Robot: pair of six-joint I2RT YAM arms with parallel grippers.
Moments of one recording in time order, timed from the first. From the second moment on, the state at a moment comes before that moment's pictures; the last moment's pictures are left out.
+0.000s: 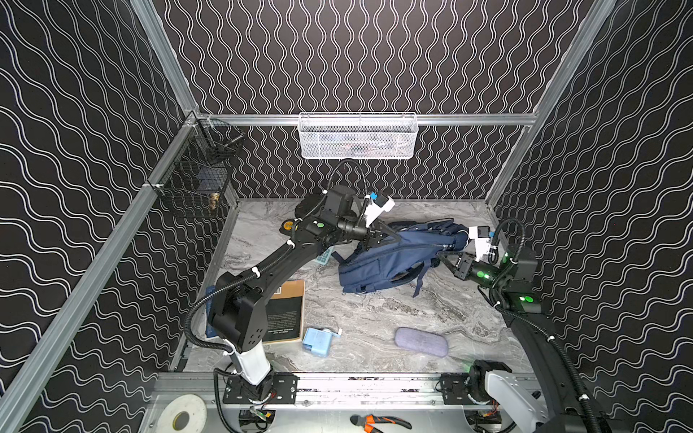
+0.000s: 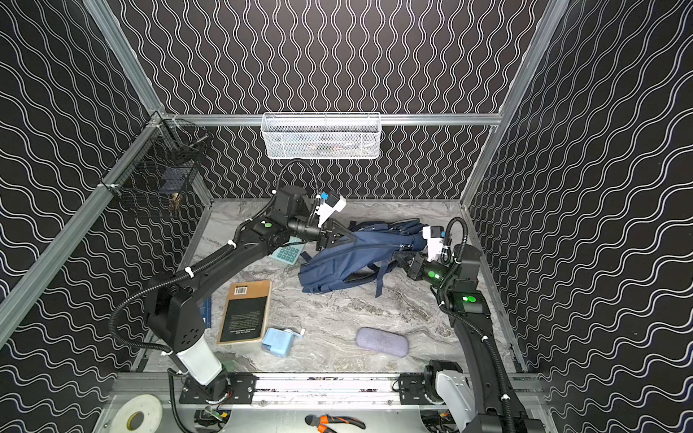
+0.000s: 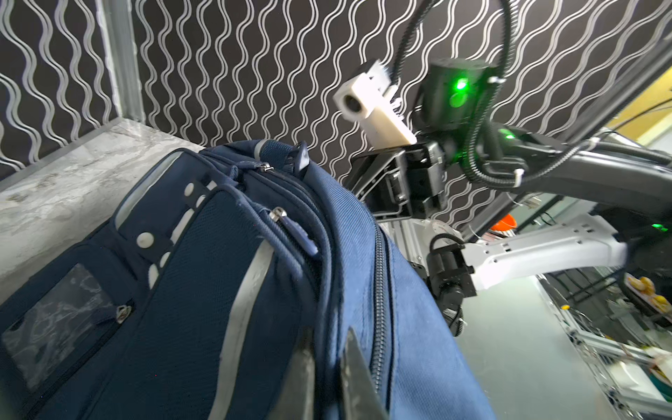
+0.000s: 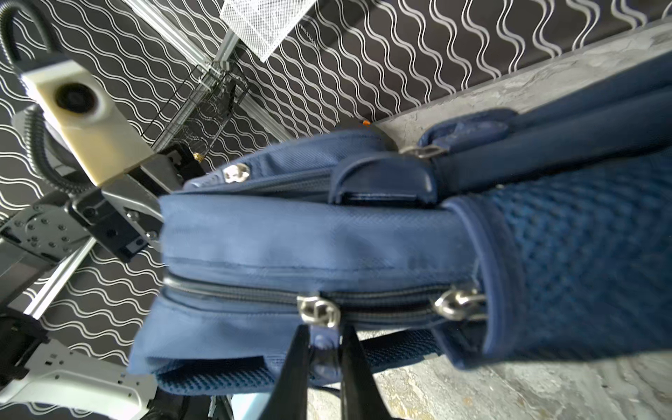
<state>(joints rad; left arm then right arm) -0.50 1.74 1.55 -0.25 0.97 0.01 -0.07 0.91 0.71 -0.15 -0.84 0.47</state>
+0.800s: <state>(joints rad) -0.69 1.80 1.55 -0.18 0.63 -0.16 0.04 0.76 0.77 -0.49 -0.78 0.49</state>
